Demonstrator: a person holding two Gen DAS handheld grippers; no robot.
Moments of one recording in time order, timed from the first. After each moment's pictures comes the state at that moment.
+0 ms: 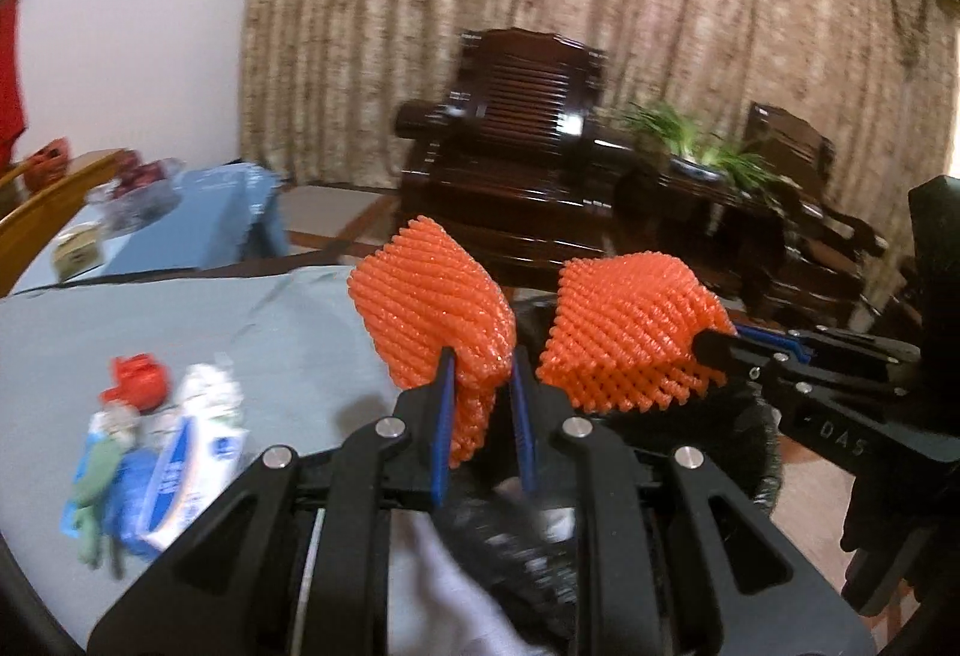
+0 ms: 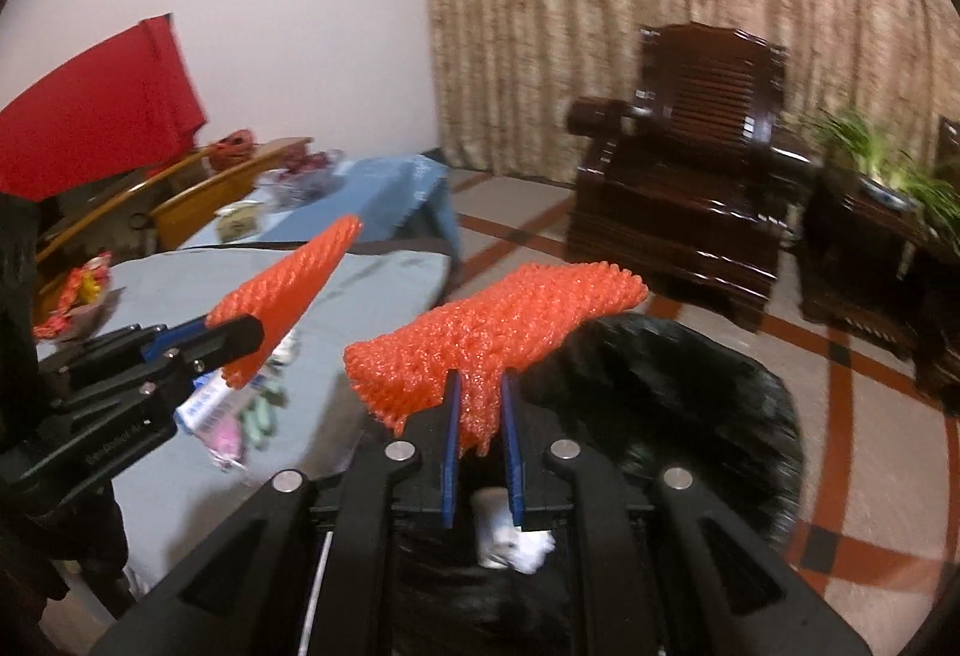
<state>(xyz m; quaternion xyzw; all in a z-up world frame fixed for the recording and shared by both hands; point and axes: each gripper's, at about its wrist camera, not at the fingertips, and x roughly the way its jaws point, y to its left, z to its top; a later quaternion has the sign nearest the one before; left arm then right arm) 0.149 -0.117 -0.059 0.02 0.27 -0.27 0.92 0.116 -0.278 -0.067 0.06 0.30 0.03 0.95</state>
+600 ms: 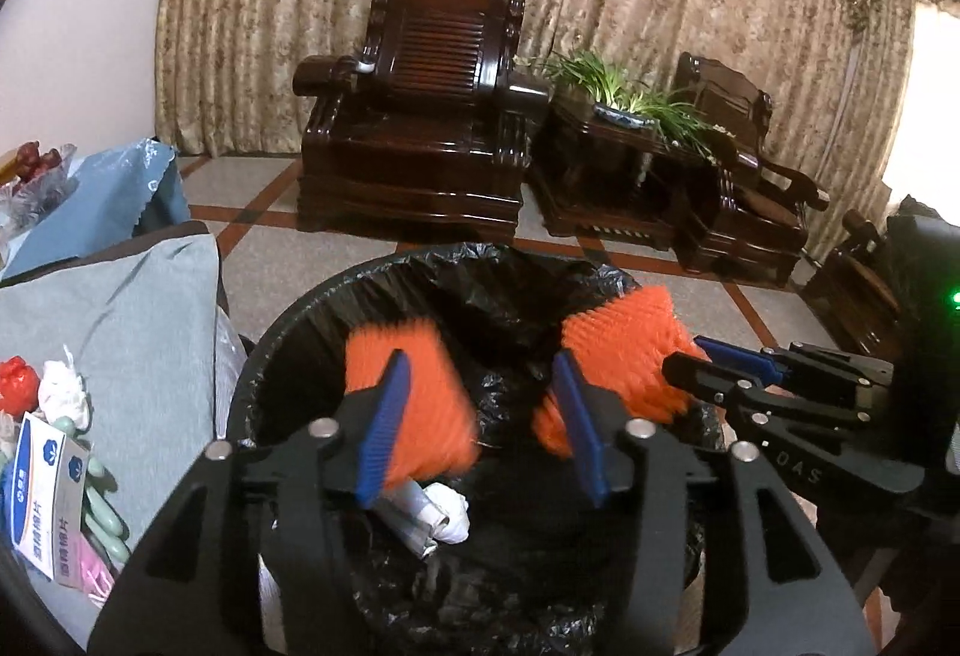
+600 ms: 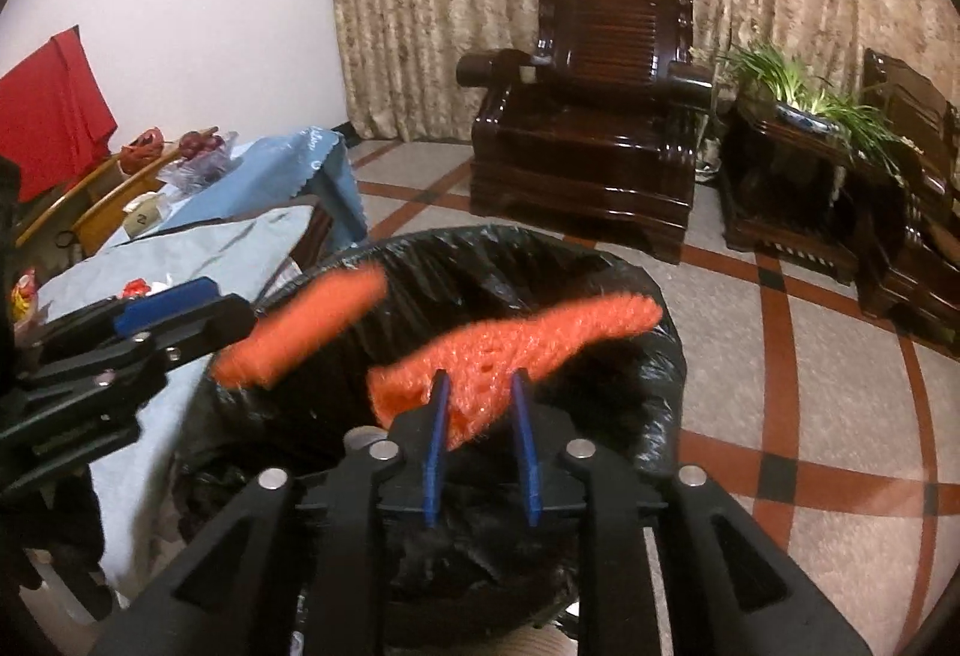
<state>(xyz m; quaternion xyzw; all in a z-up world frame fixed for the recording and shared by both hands) 0.159 -0.194 -0.107 0.03 0.31 -0.34 0.89 0.099 -0.348 -0.117 0.08 0.34 -0.06 0.93</state>
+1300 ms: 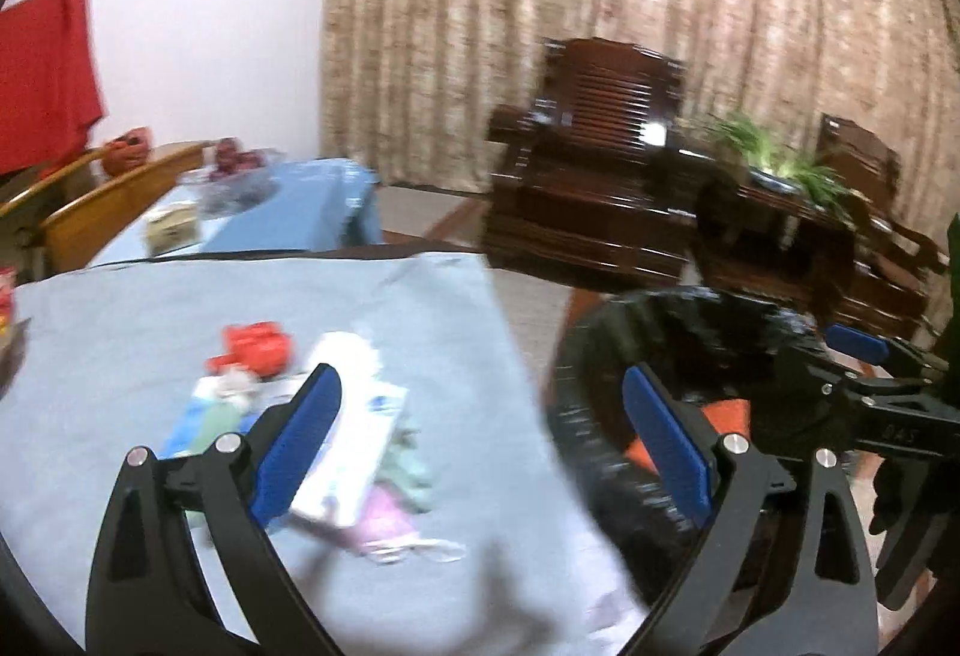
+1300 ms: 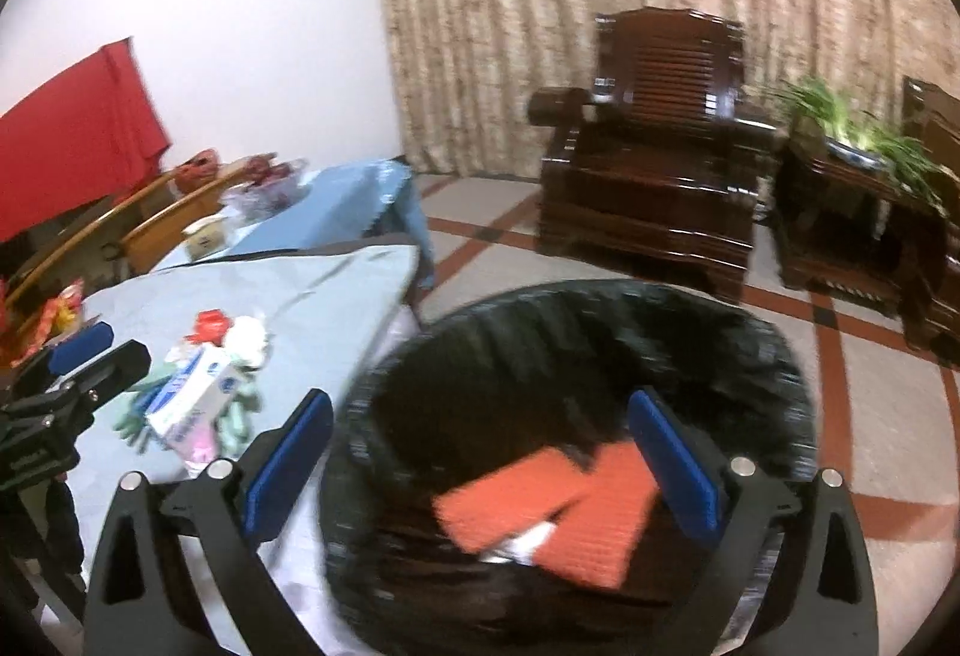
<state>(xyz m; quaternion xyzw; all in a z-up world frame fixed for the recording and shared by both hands) 0.139 -0.007 -0.064 0.02 0.26 -0.14 0.95 0.125 -0.244 -0.086 0.08 0.29 0.02 0.95</state>
